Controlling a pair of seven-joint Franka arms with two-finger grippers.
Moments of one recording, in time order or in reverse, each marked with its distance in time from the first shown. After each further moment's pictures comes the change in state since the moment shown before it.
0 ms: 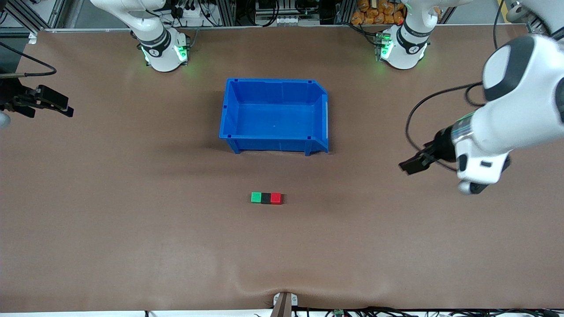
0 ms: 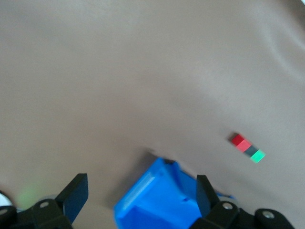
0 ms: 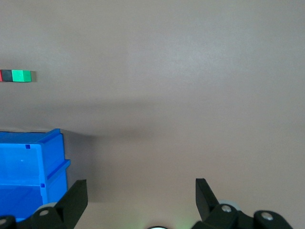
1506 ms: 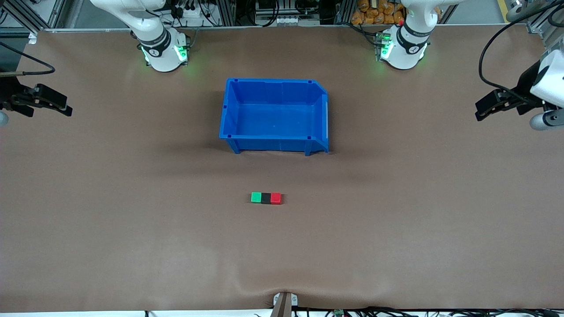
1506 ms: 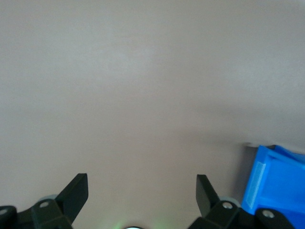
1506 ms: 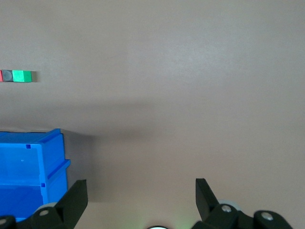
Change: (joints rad) left arm 0.067 -0.311 0.095 -0.180 0.188 -0.053 0.601; right arm 0.000 0.000 -0.001 0.006 0.000 -0.006 0.000
